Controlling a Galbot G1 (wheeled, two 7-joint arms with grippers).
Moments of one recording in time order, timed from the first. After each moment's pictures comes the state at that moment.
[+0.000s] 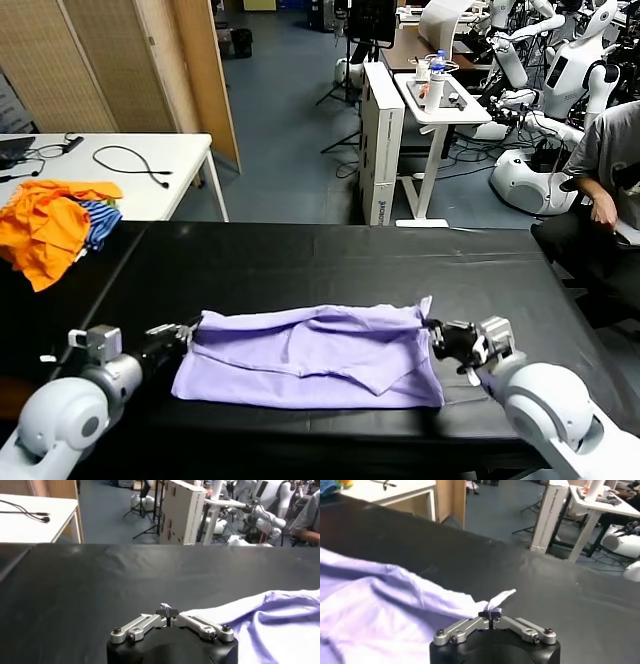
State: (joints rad) left arm 1.48 -0.85 -0.68 -2.11 -0.86 0.61 -0.04; right arm -1.32 0.73 0.38 2.22 0.73 -0.74 0.18
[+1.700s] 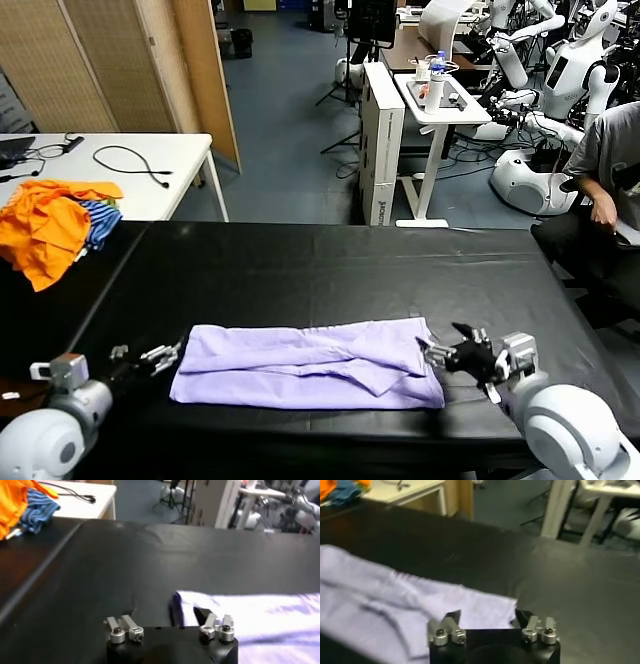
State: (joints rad) left arm 1.51 -0.96 -0.76 -2.03 -0.79 0.56 -0.02; right arm -1.31 0.87 0.48 2.13 0.84 -0.74 0.27
